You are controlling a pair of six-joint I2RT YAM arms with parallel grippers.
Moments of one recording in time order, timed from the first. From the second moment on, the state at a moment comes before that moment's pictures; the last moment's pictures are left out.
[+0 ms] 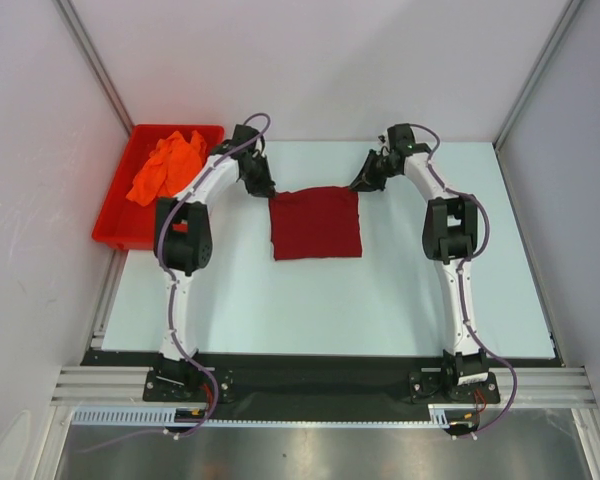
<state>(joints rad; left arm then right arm) -0.24 2.31 2.02 -0.73 0.21 -0.46 0.16 2.56 2.30 -0.73 -0.60 0.58</state>
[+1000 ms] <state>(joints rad) -0.27 2.17 1.71 -0.39 0.40 -0.62 0.23 2.42 2.10 -0.54 -0.73 0.58</state>
